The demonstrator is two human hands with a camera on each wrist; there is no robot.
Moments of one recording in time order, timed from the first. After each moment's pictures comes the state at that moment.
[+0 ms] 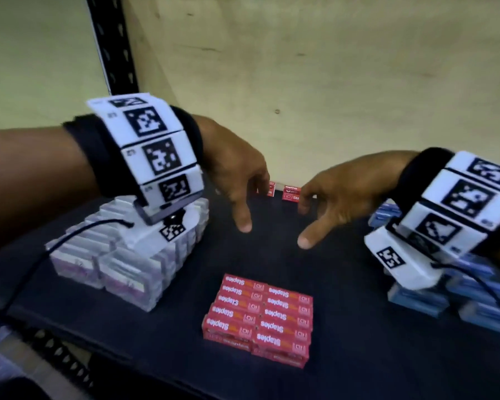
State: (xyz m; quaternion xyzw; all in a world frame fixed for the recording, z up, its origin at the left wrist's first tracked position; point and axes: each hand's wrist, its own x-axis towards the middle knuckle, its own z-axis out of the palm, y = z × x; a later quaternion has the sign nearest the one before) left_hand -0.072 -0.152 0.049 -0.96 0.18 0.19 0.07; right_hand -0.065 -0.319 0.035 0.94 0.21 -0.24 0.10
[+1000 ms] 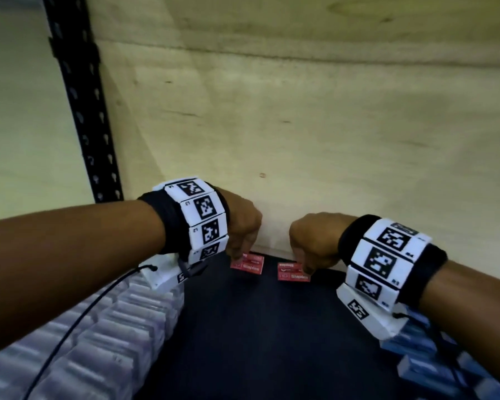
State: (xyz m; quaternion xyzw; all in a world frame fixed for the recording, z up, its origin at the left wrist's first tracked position) left_hand 0.036 -0.161 0.026 -0.95 0.21 0.20 0.08; right_hand 0.023 -0.312 0.015 0.95 0.21 -0.15 0.16
